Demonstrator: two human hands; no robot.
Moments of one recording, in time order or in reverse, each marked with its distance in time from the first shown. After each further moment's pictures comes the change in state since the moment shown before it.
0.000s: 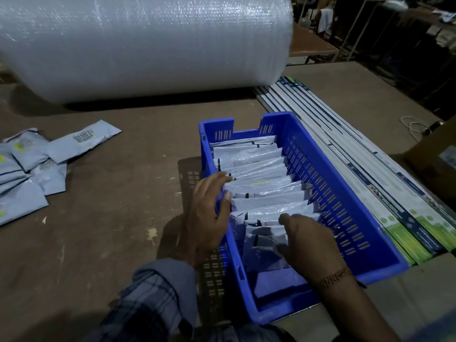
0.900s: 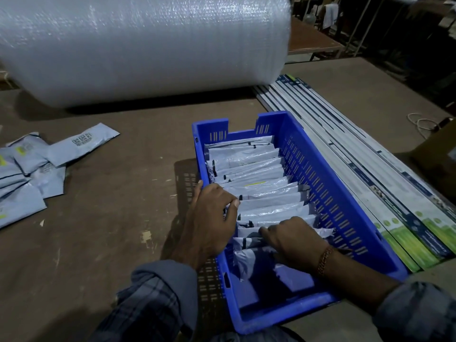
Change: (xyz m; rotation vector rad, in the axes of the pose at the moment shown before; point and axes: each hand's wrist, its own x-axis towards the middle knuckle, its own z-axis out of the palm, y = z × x) left_hand 0.012 0.012 0.026 0.256 -0.124 0.011; right_hand 0.047 0.041 0.043 -0.340 -0.038 -0.598
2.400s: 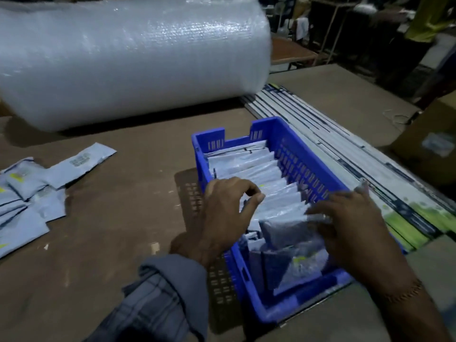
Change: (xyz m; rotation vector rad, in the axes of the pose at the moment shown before) left_hand 0.012 0.027 -0.044 -0.148 -0.010 0.240; right_hand -0.087 -0.019 -0.096 0.345 0.364 0.638
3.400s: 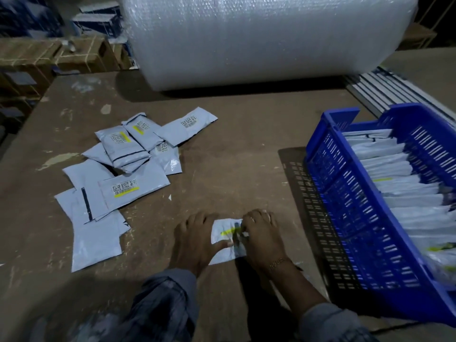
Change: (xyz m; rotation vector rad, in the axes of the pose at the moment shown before) left_hand -0.265 -0.304 -0.135 0.317 -0.141 -0.591; right_hand 0.051 -0.376 0.275 0.204 -0.253 -0.218
